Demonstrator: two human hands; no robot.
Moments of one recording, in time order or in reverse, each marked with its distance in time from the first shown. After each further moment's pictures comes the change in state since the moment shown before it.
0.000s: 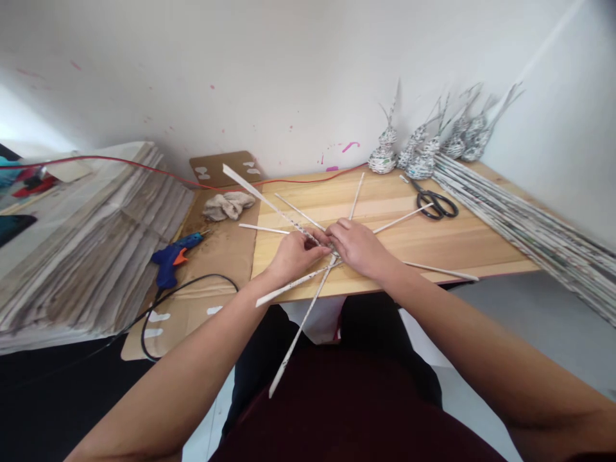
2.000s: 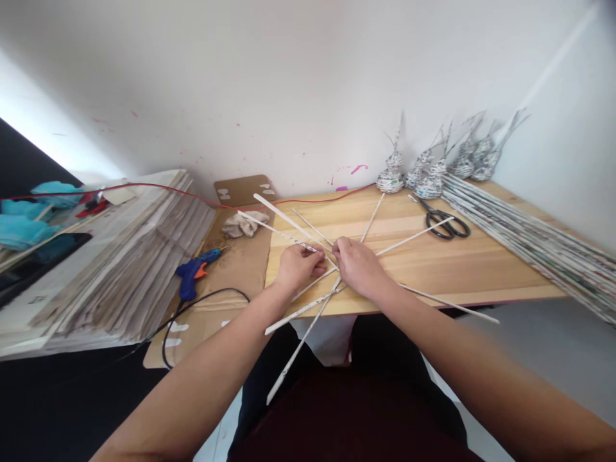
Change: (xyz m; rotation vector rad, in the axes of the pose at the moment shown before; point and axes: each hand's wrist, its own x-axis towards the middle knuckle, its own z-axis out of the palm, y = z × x) left_hand 0.008 0.003 -0.003 -0.379 0.239 -0.389; right_hand 0.010 -0.020 0.008 0.033 0.033 0.213
